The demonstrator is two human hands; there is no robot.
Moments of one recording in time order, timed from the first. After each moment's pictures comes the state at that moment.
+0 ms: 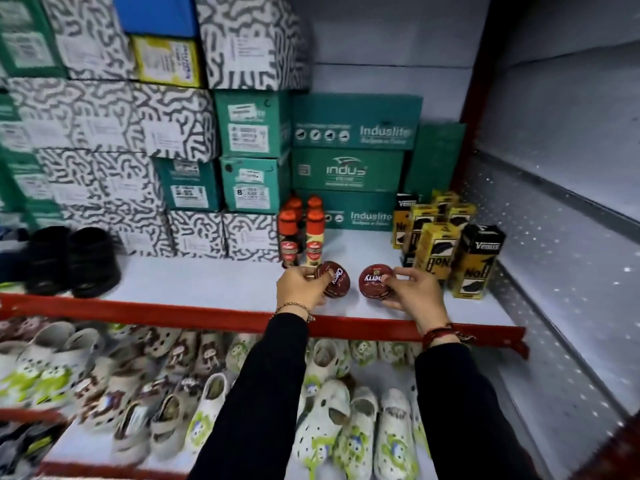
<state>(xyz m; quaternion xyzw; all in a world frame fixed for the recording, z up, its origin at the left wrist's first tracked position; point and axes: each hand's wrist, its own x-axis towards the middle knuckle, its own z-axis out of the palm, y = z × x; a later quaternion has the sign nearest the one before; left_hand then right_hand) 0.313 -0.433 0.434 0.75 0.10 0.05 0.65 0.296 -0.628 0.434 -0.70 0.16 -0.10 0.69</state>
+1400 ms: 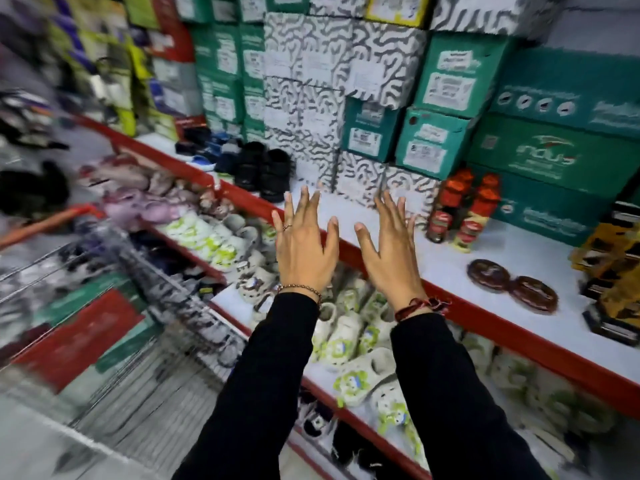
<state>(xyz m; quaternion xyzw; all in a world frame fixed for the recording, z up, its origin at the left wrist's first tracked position) 0.193 -0.265 0.425 0.88 0.22 0.37 0.22 0.265 -0.386 0.429 -0.86 -0.32 -0.18 0.35</state>
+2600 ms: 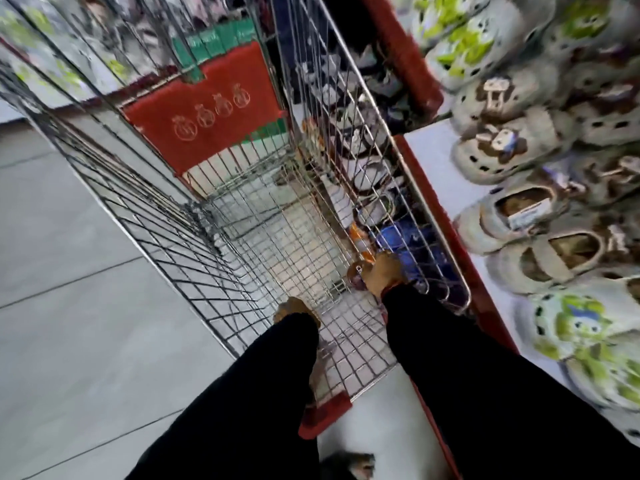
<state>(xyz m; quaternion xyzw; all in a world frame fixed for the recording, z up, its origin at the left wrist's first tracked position) 0.019 -0.067 -0.081 0.54 0.65 -0.31 0.42 0.188 -0.087 -0.063 -0.89 -0.29 0.35 -0.01</state>
